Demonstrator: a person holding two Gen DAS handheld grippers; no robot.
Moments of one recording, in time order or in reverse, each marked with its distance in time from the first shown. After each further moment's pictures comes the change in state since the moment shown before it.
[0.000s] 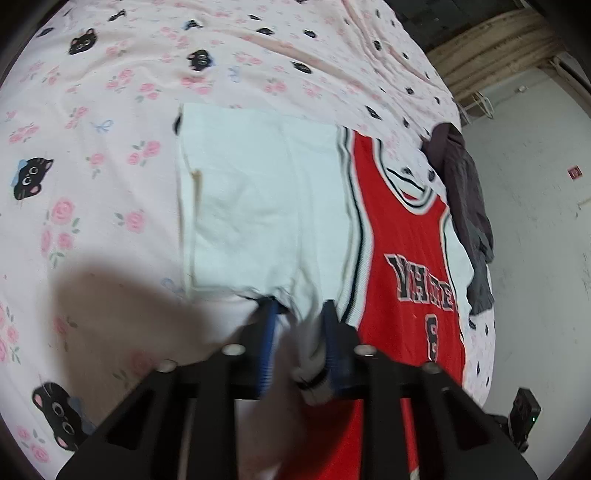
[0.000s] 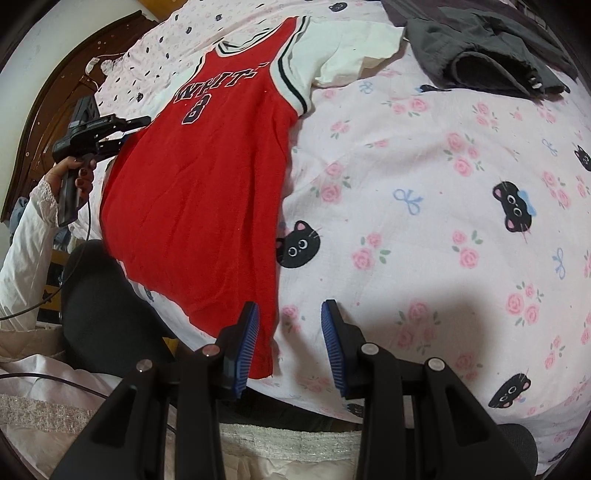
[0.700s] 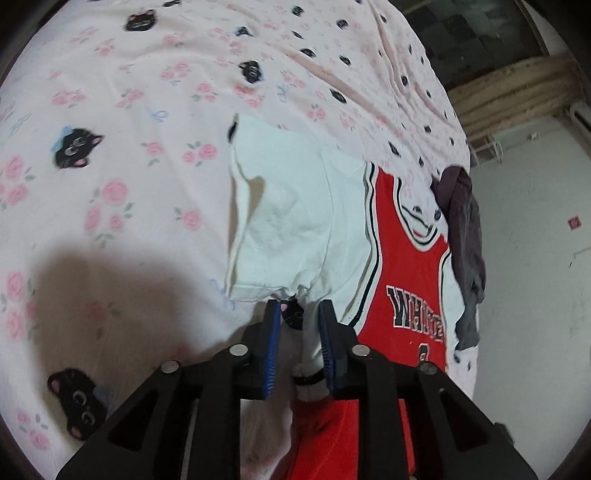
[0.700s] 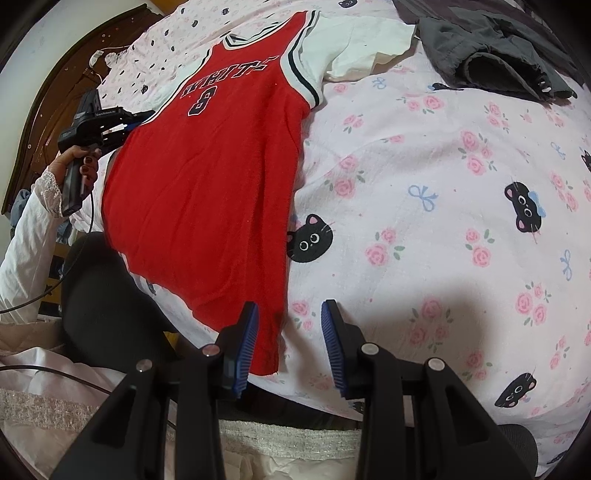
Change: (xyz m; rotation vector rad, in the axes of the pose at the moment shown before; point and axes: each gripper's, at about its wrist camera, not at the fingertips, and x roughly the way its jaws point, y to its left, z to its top) left arm -0.018 0.028 -0.001 -0.161 -0.081 -0.035; right arm 0.002 0.005 -0.010 -0.014 0.012 0.000
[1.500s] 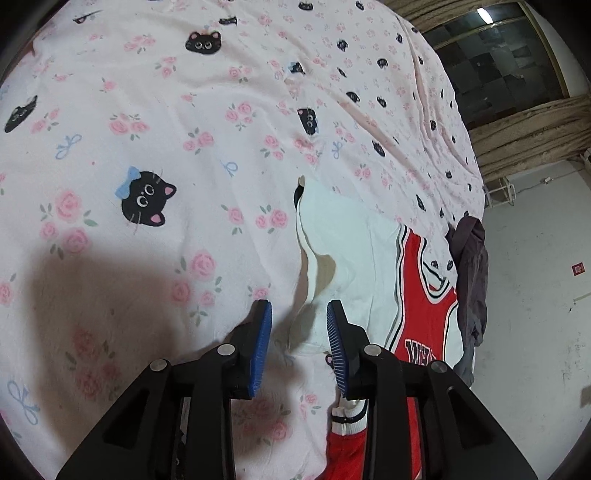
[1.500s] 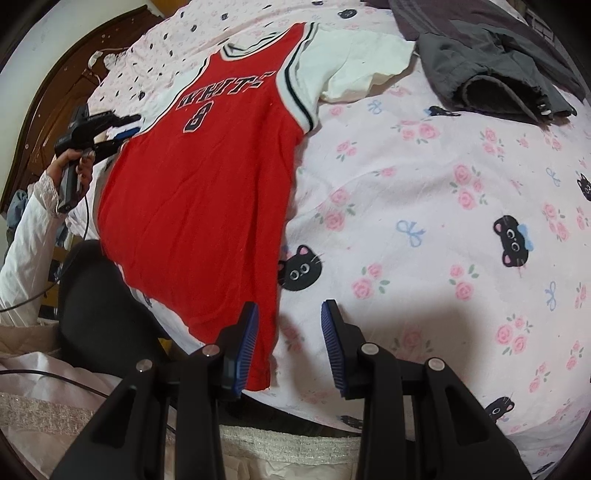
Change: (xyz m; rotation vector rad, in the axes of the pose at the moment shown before) left arm -0.016 0.035 0.029 -0.093 -0.063 0.024; right arm -0.018 -0.012 -0.006 -0.005 -0.024 -0.019
